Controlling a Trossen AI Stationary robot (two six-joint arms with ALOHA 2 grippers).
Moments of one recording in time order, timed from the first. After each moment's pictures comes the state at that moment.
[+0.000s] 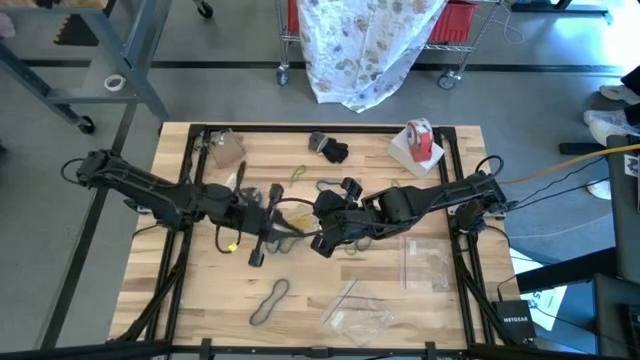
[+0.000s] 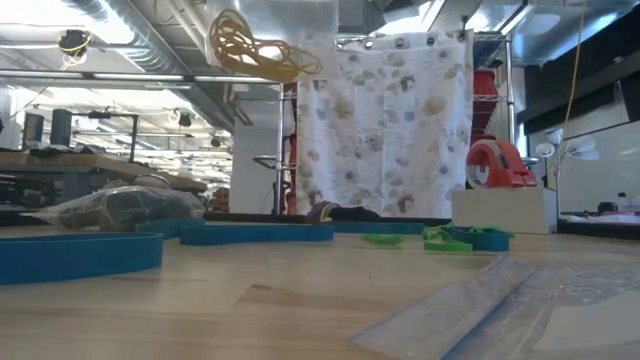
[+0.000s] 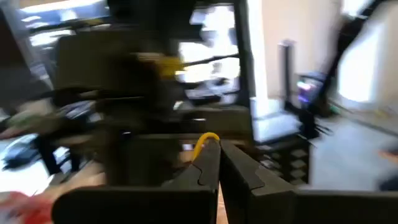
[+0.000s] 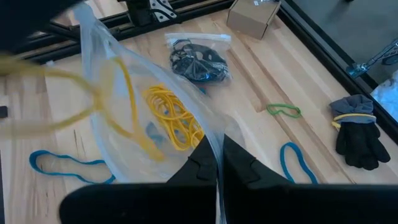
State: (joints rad) left arm -0.31 1.23 0.94 0.34 -0.12 0.16; right arm 0.31 1.87 2.02 -1.05 0.52 0.57
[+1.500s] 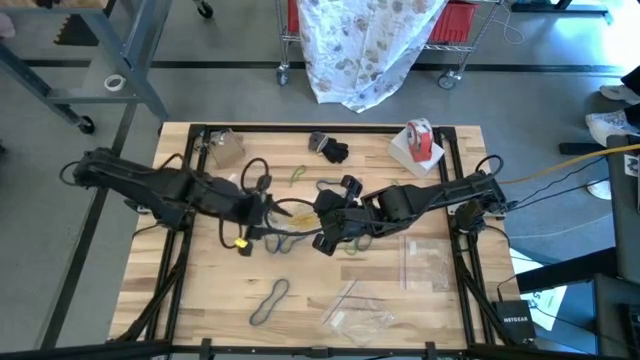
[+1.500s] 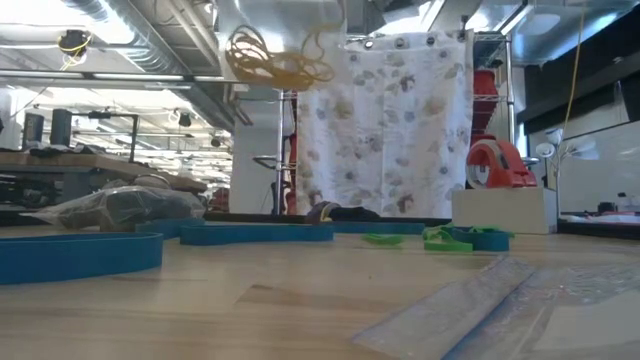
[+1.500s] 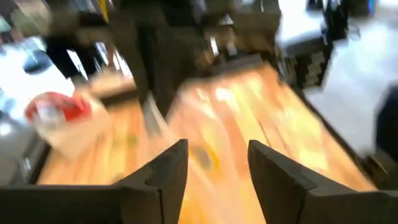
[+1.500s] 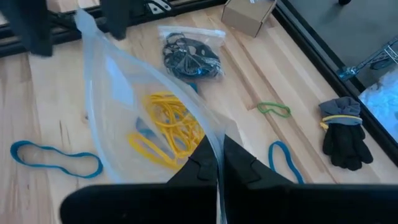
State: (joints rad) left arm -0.29 1.19 1.21 -0.47 -0.19 0.13; right arm 0.31 1.87 2.02 -1.08 0.52 0.53
